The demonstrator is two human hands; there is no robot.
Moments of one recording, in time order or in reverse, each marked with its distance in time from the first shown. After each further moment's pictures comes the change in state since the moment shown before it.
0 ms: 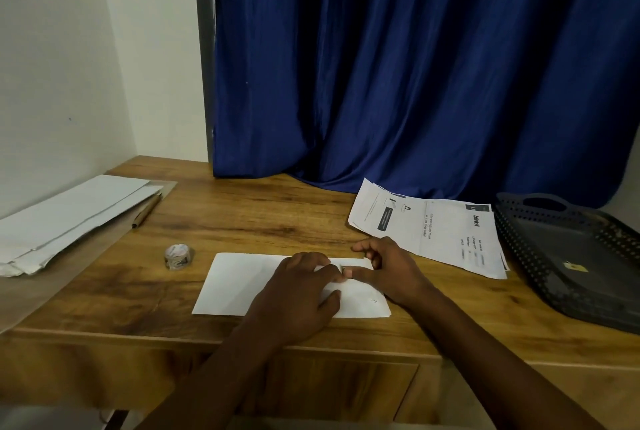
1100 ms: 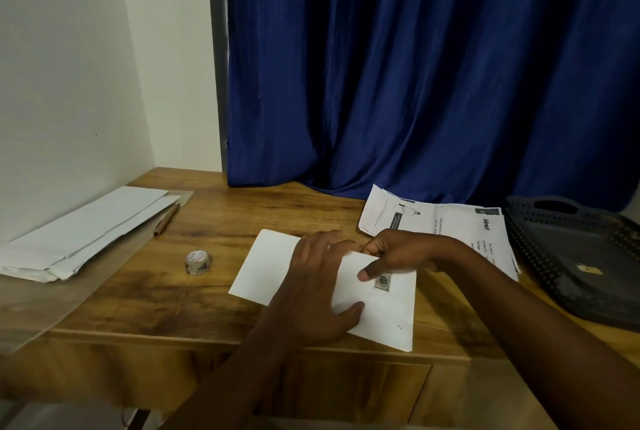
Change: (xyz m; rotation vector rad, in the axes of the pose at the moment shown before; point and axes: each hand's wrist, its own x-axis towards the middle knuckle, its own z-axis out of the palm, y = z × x) left_hand -0.001 0.012 -0.008 -0.024 0.294 0.103; right_hand 0.026 -0.049 -0.053 -0.137 -0.660 -0.012
